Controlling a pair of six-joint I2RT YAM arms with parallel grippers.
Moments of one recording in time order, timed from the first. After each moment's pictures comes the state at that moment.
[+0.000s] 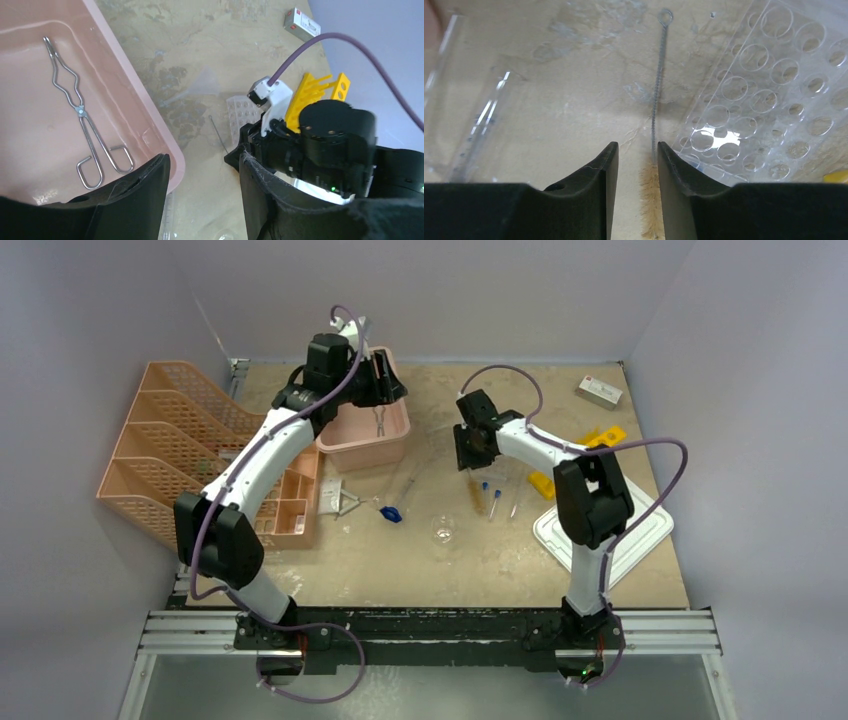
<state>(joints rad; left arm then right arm) -0.36 1.64 1.54 -0.36 0.25 -0.45 0.49 1.94 1.44 -0.56 0.06 0.33</state>
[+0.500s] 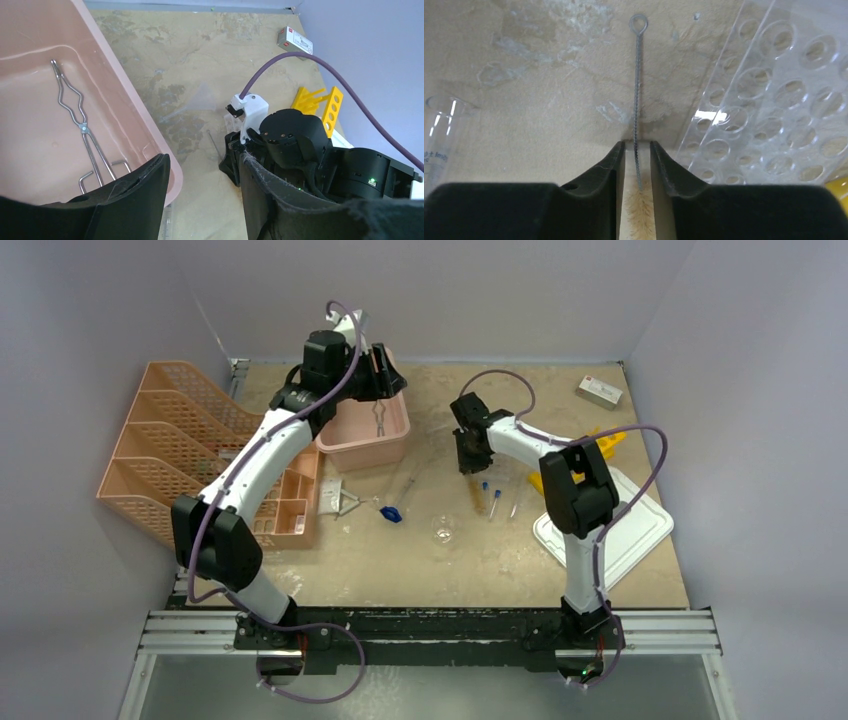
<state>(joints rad) -0.36 1.62 1.54 -0.31 0.23 -0.45 0.49 2.06 1.51 -0.62 0.14 0.37</state>
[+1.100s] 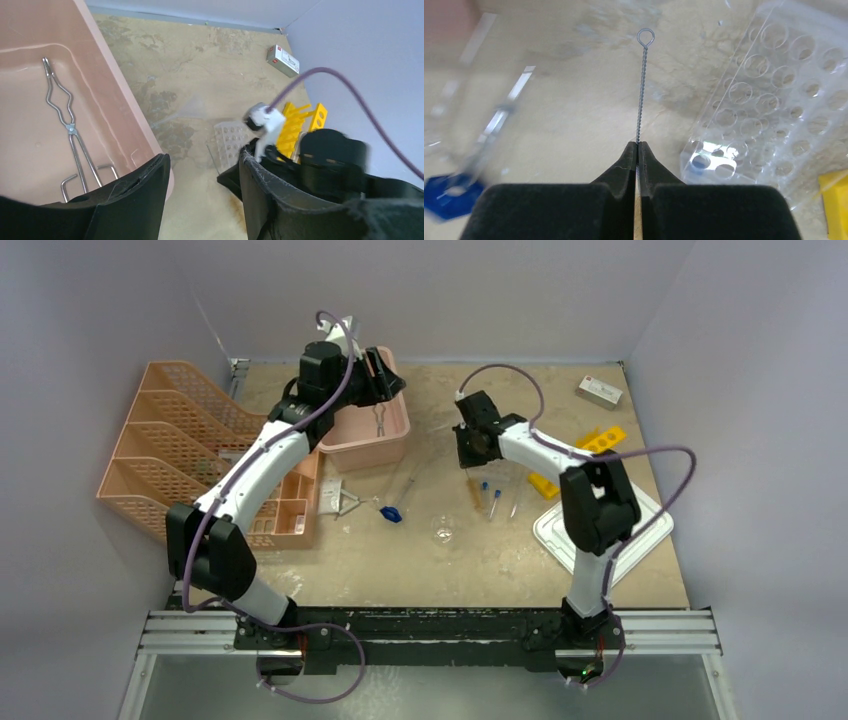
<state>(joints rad) -0.36 1.56 1.42 -0.18 0.20 -0.54 0.51 1.94 1.41 -0.52 0.08 0.31</state>
